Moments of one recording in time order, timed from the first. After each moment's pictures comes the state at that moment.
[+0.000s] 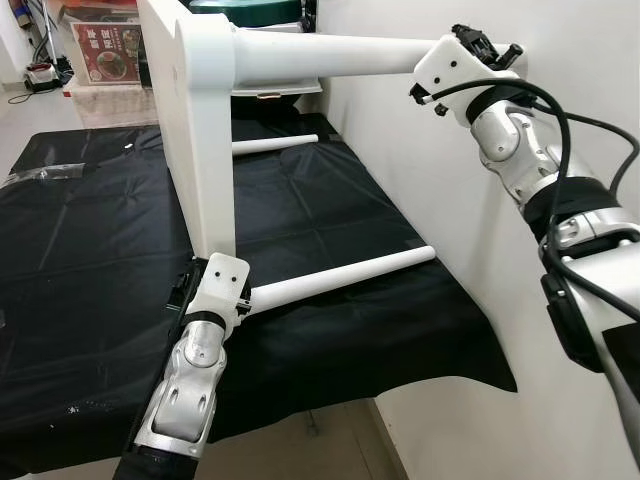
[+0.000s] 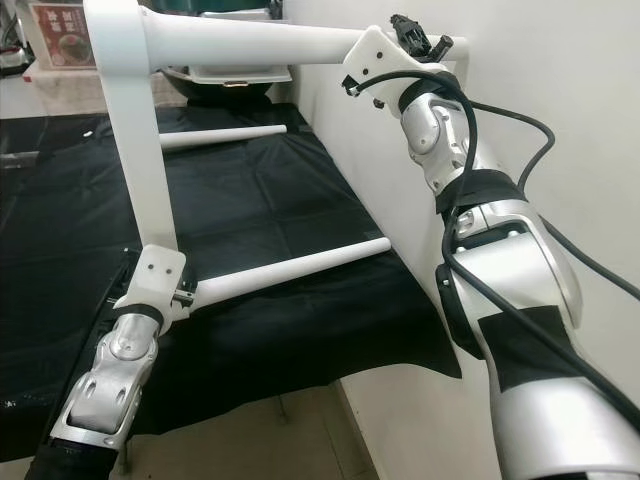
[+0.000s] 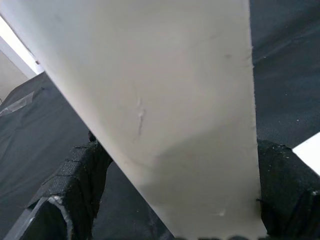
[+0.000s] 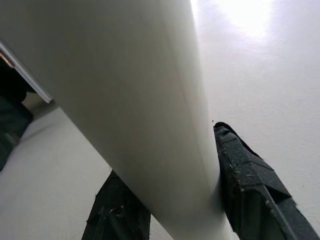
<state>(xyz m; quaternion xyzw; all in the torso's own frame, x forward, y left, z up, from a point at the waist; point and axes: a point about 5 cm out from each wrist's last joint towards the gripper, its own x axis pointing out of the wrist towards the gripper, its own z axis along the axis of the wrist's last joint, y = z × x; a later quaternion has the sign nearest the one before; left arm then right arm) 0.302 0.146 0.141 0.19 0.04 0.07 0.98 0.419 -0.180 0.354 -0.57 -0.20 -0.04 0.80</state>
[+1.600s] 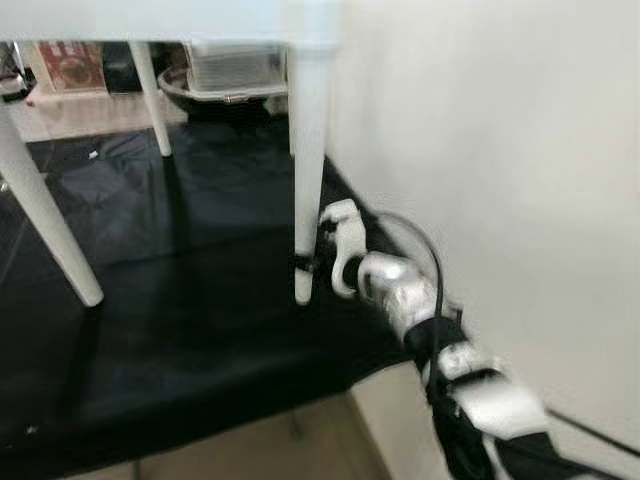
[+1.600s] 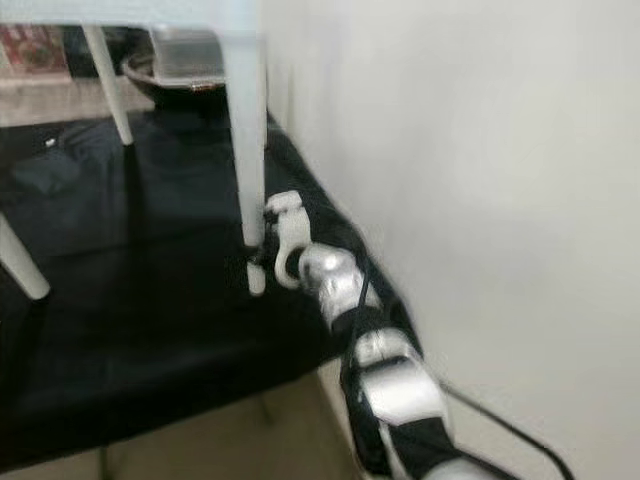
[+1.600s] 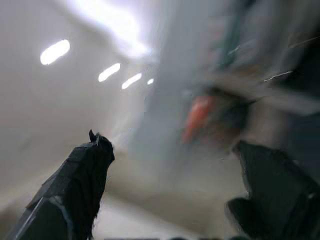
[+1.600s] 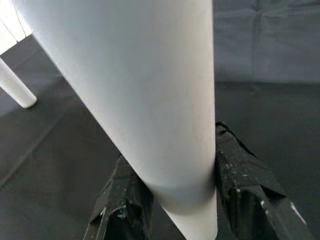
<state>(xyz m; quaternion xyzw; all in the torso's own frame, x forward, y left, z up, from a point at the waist) 0.257 0.308 0.366 0.61 -0.16 0.04 0.77 0.369 -0.046 0.145 -0.02 0.15 0.37 0.92</state>
